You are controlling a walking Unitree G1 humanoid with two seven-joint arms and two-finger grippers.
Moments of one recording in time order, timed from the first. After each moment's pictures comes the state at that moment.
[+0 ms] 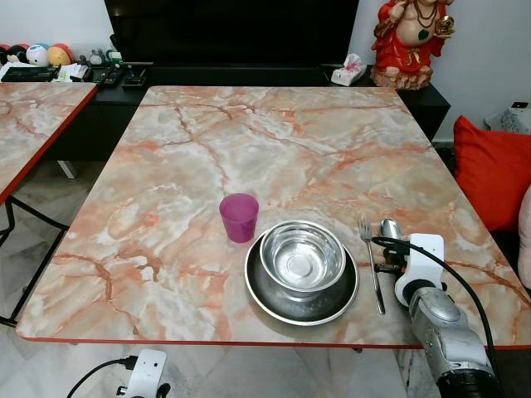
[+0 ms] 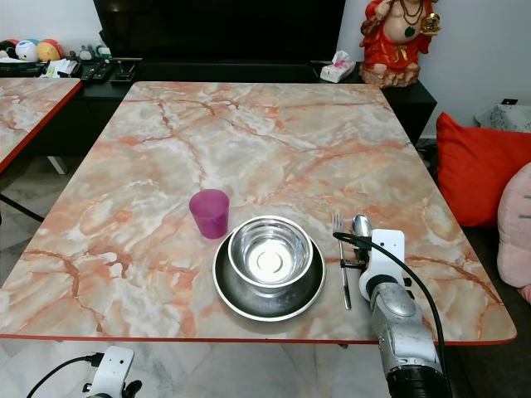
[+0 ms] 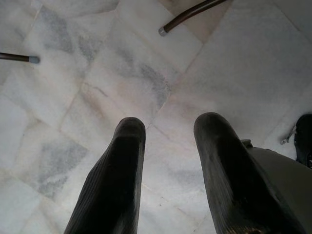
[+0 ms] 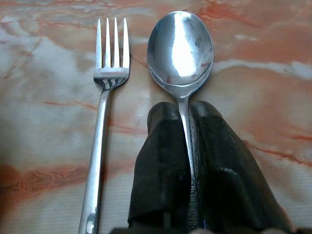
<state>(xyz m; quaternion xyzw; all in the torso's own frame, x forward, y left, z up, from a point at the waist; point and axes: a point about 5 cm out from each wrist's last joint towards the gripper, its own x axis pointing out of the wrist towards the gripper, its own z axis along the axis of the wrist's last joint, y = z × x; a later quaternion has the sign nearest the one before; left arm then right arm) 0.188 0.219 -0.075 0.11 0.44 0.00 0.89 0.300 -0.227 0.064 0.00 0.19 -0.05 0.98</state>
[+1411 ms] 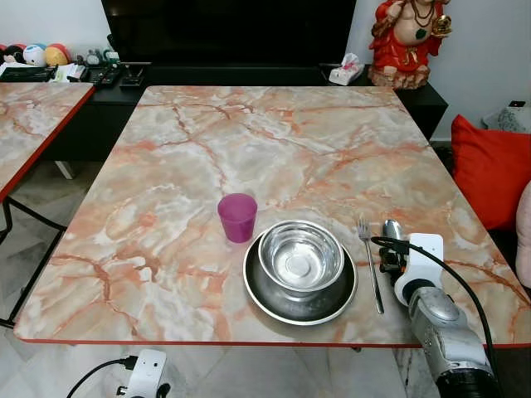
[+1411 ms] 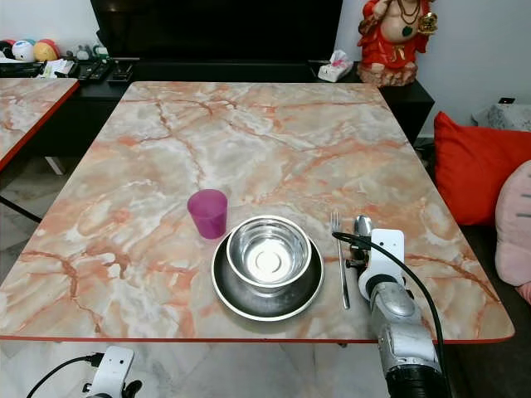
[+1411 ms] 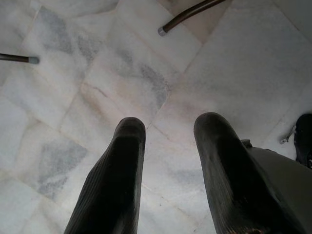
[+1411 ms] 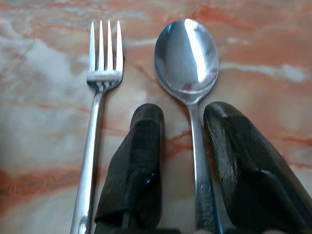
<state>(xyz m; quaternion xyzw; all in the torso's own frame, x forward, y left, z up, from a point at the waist) 0.188 0.219 -0.075 0.11 0.44 0.00 0.89 0.301 -0.228 0.066 -0.01 0.18 -0.06 0.98</state>
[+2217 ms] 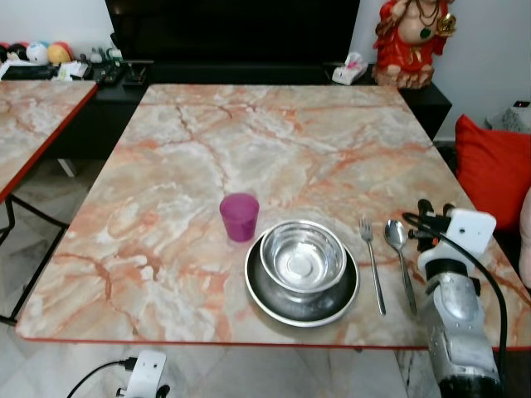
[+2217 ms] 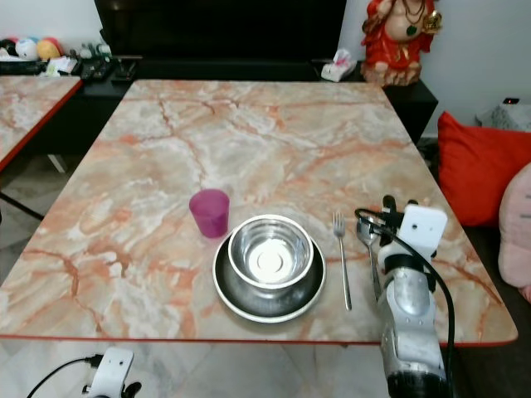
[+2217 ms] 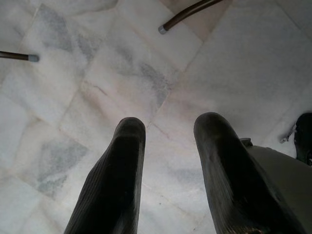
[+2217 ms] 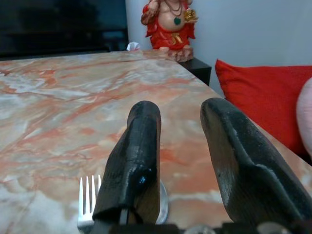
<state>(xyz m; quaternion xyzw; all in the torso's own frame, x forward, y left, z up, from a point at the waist) 0.187 0.219 -0.075 0.11 0.44 0.00 0.89 0.291 -0.233 0.117 -0.02 -0.05 -0.14 0.99</state>
